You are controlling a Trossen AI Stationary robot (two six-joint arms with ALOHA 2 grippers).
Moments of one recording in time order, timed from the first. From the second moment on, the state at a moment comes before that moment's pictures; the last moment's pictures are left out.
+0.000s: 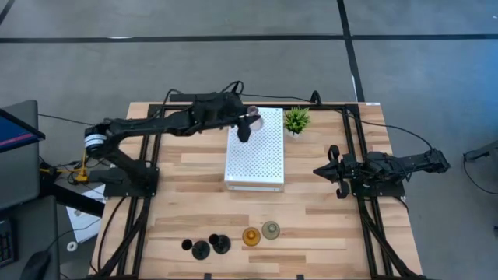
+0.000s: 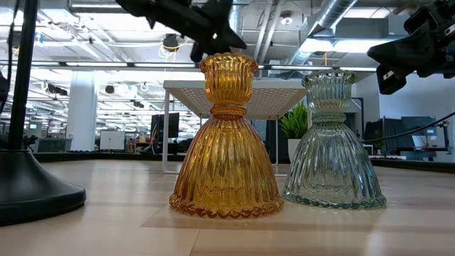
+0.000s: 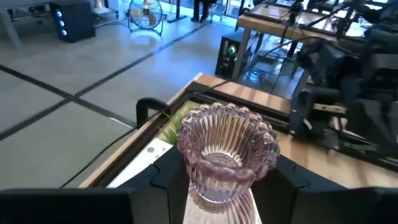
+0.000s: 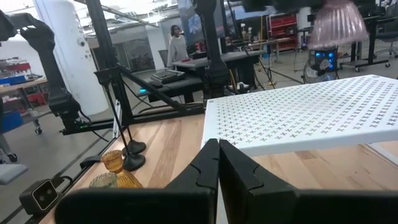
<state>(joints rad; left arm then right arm) 0.31 1.36 1.15 0.14 -0.03 -0.09 0.19 0.01 0.00 0.04 0.16 0.17</state>
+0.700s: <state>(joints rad) 0.39 1.50 1.18 0.20 -0.14 -0.15 0.19 0.01 0.00 0.04 0.16 0.12</state>
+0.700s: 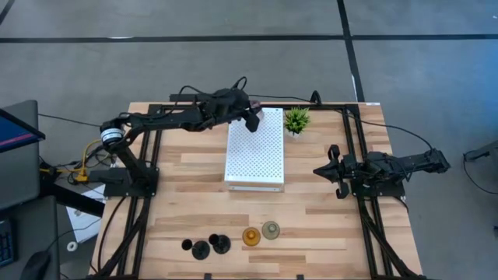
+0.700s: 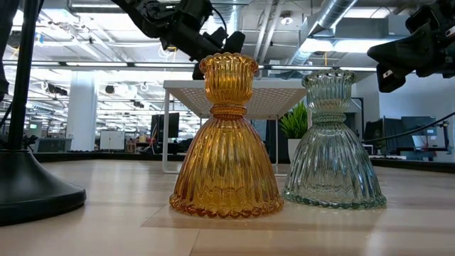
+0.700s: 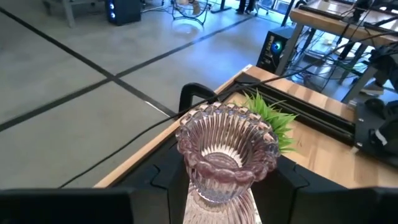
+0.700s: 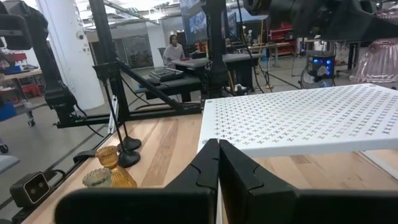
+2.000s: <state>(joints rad) 0.34 1.50 1.10 0.27 -0.25 -0.20 0.19 0.01 0.00 0.04 0.17 0.12</state>
